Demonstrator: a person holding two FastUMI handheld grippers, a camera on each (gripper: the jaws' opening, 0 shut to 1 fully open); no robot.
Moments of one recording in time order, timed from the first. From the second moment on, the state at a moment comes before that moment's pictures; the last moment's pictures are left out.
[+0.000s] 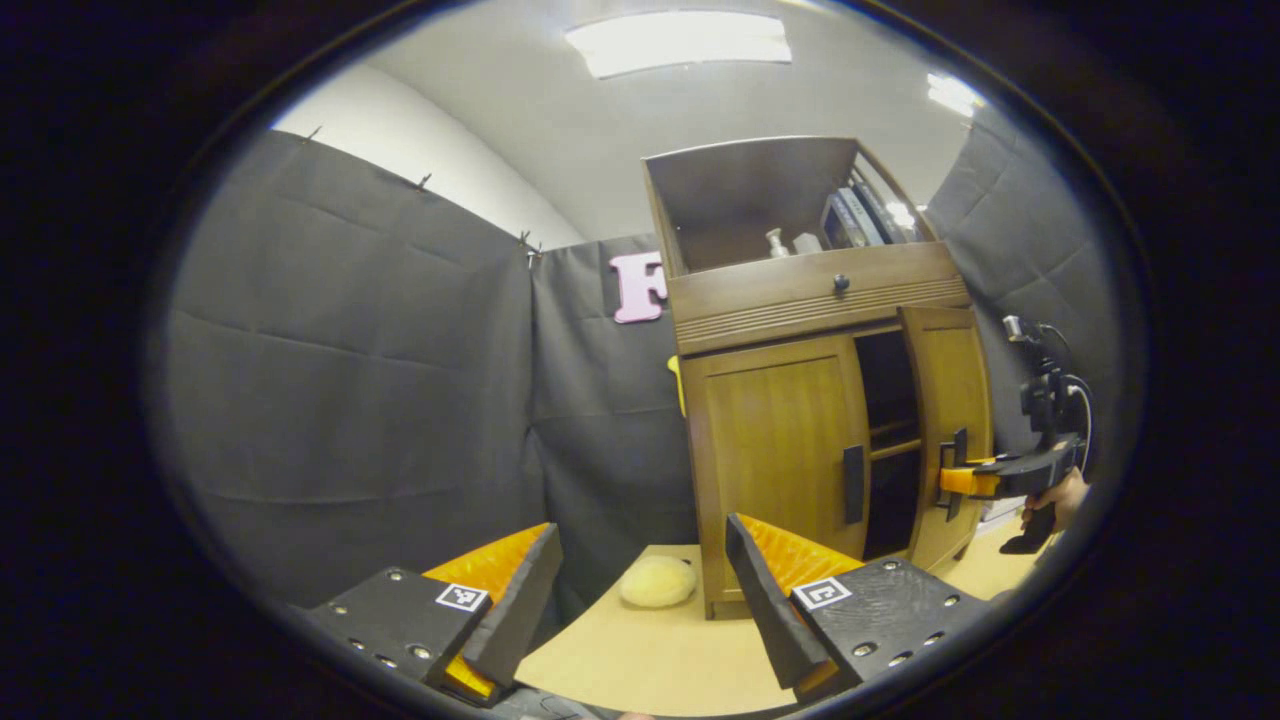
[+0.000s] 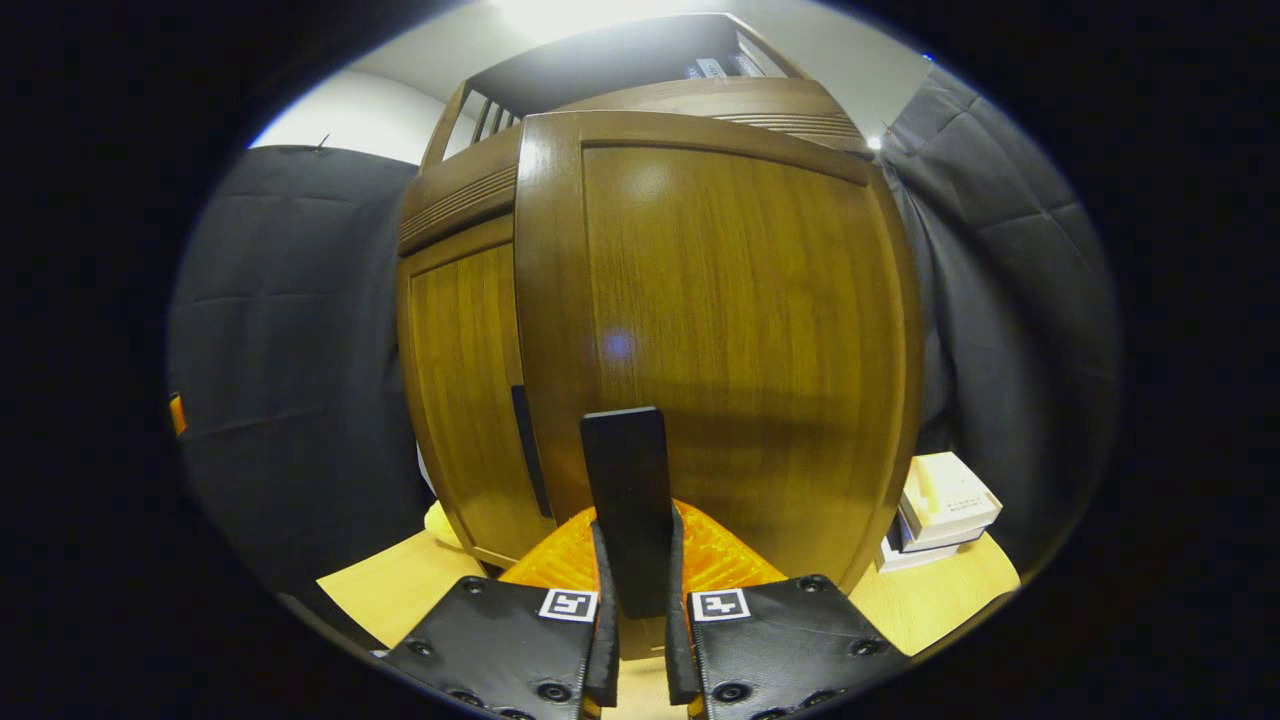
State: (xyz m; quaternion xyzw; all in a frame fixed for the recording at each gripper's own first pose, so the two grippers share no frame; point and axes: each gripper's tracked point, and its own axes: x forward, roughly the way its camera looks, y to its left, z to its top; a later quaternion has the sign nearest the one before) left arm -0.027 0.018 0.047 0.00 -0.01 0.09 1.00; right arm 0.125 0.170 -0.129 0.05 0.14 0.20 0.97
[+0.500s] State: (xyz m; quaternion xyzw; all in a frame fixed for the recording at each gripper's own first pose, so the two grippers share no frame) left arm -0.027 0.018 0.074 0.00 -0.02 0.01 1.00; right arm 0.083 0.114 -0.124 0.07 0.15 0.19 0.97
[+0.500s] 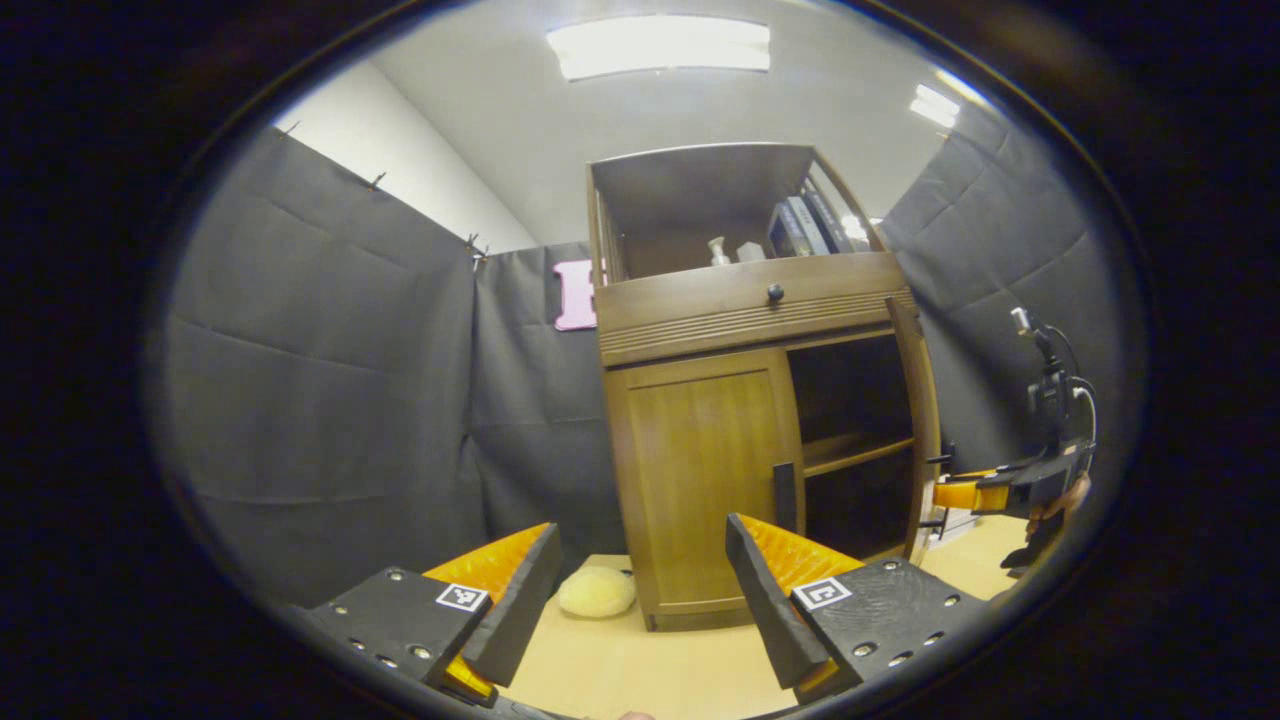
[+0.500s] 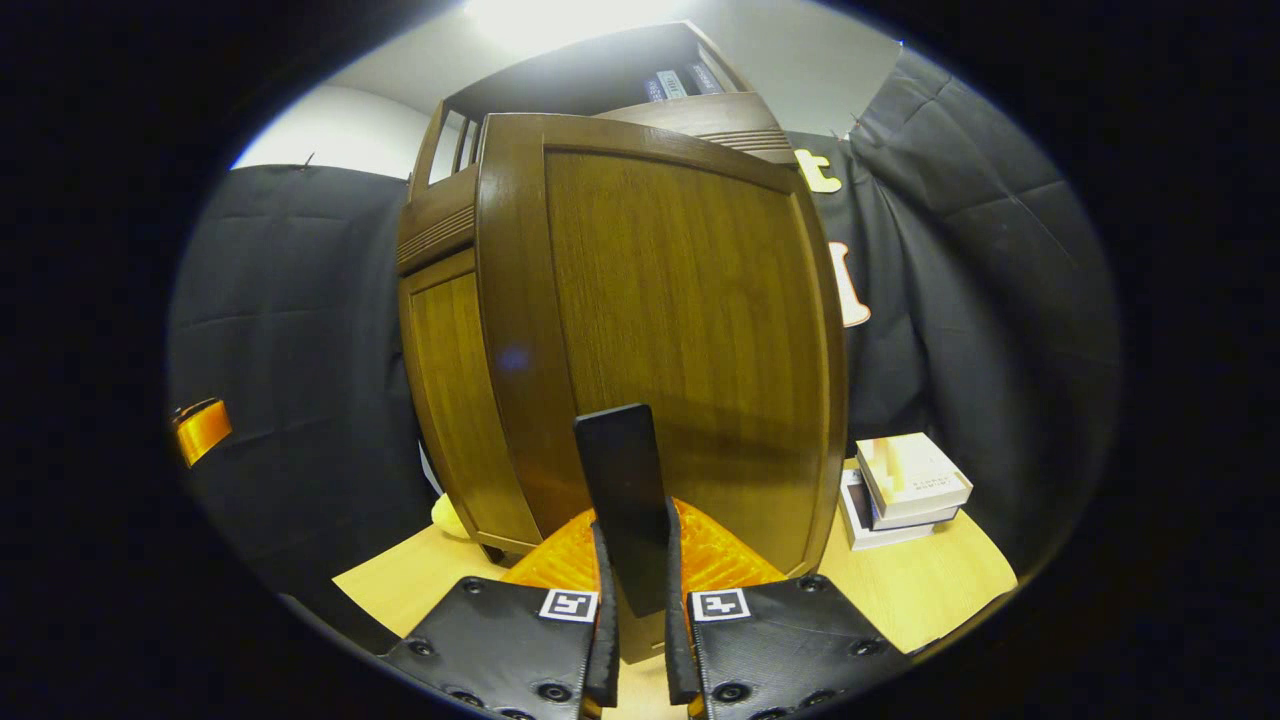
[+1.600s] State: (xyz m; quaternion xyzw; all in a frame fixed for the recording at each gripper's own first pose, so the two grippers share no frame) left arm -0.018 0.017 0.084 -0.02 -0.02 -0.07 1.00; right arm 0.056 -0.010 -0.126 0.06 0.16 0.11 0.98
